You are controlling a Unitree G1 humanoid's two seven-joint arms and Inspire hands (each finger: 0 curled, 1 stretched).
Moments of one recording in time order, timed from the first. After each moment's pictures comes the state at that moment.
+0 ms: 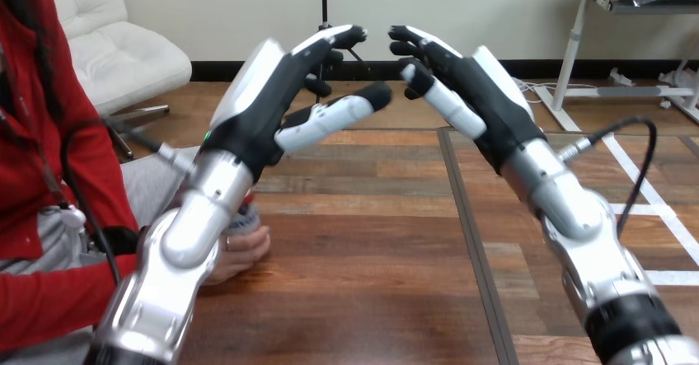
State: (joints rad) left arm -0.39 0.28 -0.14 0.22 0.19 -0.25 -0.10; right arm -0.60 -0.27 0.08 0.70 -0.06 -0.44 0.21
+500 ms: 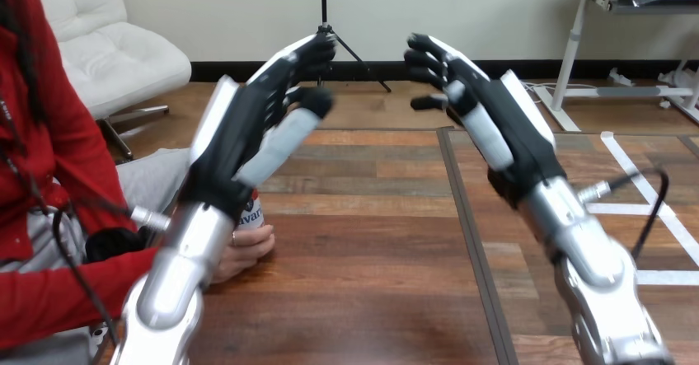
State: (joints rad) left arm -0.19 0.21 -0.07 0.17 -0.03 -0.44 -0.13; right arm -0.37 -0.24 0.03 0.46 0.11 -0.45 0.29
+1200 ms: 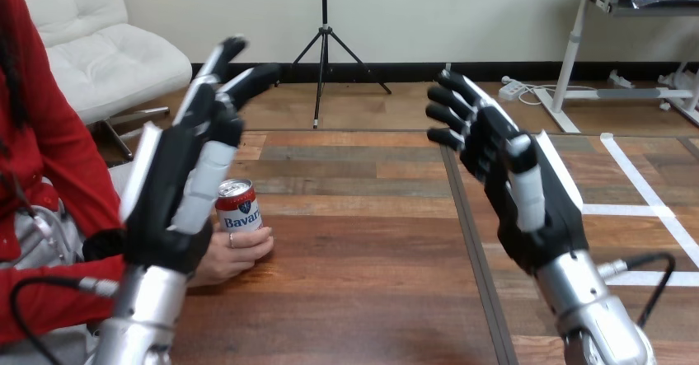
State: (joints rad) left arm 0.04 0.19 0.02 -0.02 -0.20 -0.47 -0.19; right arm -0.10 -0.18 0.00 0.25 0.24 -0.45 0.34
